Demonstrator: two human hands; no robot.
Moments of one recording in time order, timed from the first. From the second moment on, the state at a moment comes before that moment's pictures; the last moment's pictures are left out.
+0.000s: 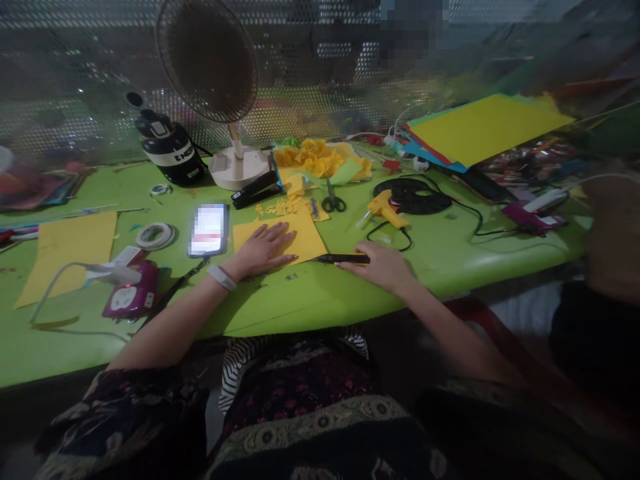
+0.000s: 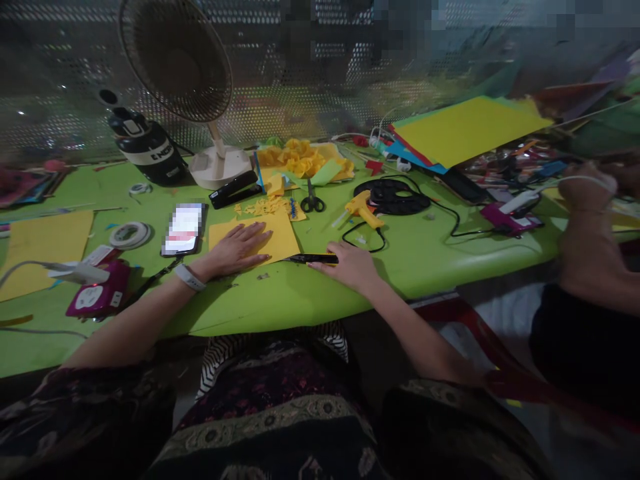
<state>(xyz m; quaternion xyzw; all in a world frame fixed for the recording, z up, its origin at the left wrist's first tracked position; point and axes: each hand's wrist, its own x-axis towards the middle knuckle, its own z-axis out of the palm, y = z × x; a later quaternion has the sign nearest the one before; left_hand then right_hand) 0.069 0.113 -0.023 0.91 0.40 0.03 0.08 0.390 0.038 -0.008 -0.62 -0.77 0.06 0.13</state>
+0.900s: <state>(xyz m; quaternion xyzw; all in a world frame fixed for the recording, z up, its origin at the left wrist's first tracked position) 0.069 0.115 -0.027 0.91 0.40 0.03 0.08 0.365 0.042 -0.006 -0.61 -0.78 0.08 0.11</state>
